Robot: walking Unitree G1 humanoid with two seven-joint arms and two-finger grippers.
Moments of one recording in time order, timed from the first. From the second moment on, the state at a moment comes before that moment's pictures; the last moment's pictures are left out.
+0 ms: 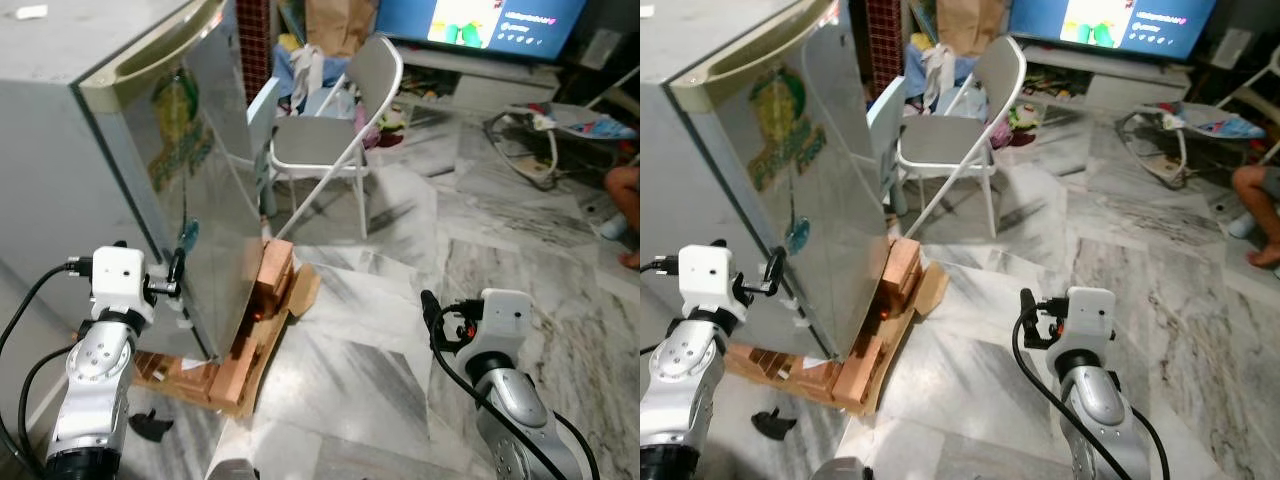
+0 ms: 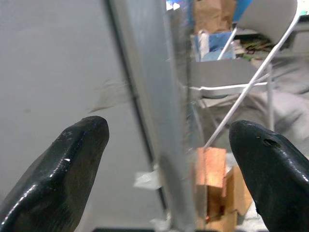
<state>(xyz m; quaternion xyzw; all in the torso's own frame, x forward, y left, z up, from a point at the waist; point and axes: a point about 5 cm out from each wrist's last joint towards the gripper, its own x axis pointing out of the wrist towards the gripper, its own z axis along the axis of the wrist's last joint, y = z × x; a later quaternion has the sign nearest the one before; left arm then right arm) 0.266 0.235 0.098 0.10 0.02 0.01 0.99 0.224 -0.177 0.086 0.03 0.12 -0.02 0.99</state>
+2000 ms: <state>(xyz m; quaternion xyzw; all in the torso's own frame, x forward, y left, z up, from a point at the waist) 0.337 0.208 0.116 0.12 0.00 0.07 0.99 0.249 -0.168 0.098 0.03 0.09 -0.01 1.00</state>
